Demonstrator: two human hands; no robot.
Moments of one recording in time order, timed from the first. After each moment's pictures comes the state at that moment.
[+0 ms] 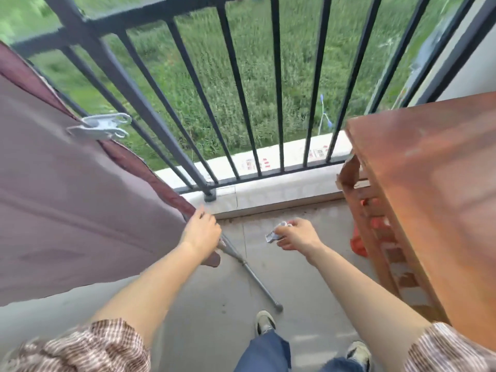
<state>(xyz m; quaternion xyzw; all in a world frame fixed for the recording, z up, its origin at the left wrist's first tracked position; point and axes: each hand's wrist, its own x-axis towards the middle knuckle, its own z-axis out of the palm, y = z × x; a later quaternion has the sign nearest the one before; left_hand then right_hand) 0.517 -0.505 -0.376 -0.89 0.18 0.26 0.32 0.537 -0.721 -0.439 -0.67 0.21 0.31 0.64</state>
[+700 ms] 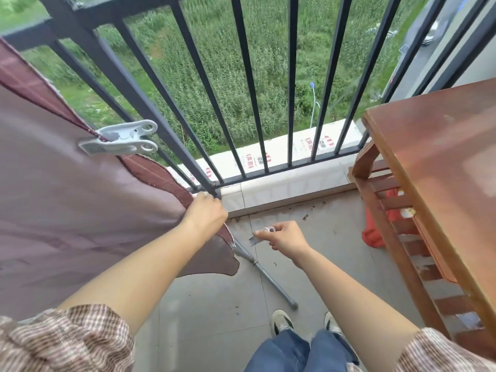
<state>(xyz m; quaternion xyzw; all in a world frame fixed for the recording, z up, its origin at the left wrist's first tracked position) 0.576 -0.452 -0.359 -0.86 0.24 0.22 0.38 0.547 -0.626 -0.462 -0.72 0.16 0.31 0.60</state>
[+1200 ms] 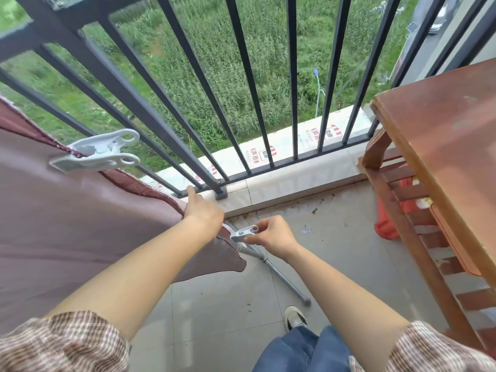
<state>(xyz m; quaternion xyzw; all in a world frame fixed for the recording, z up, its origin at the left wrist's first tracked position) 0.594 -0.457 -0.360 -0.85 0.13 0.33 0.39 0.562 -0.590 -0.466 -0.75 0.09 0.31 0.58</state>
